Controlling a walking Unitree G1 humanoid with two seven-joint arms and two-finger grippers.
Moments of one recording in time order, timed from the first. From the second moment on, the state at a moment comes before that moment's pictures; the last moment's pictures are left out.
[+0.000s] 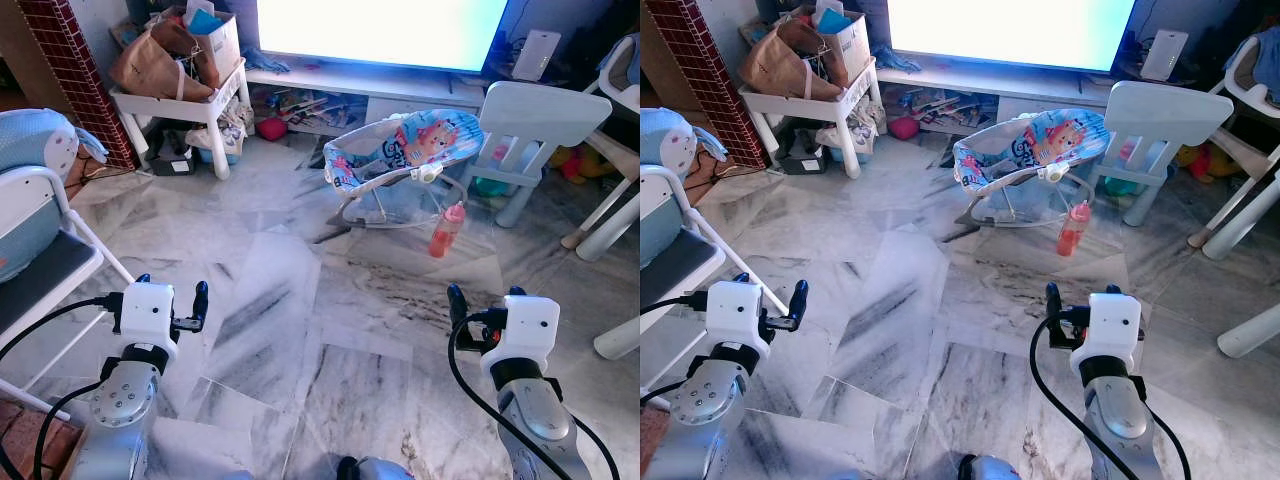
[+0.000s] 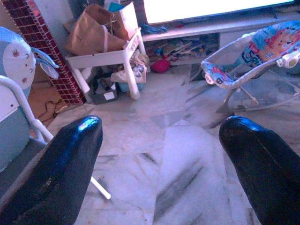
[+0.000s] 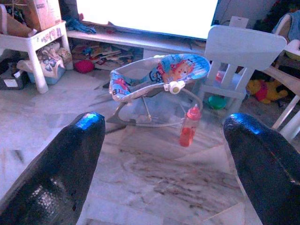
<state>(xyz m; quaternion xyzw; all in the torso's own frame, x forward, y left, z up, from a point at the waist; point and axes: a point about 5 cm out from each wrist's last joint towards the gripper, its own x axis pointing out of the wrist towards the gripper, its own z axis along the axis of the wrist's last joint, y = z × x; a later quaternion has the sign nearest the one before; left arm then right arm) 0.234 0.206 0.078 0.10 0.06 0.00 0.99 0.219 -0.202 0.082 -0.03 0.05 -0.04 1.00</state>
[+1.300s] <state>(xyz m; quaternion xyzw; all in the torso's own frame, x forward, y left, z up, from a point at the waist) 0.292 0.135 0.128 0.19 -0.08 -0.14 0.97 0.257 -0.181 0.096 0.02 0.00 -0.08 1.00</state>
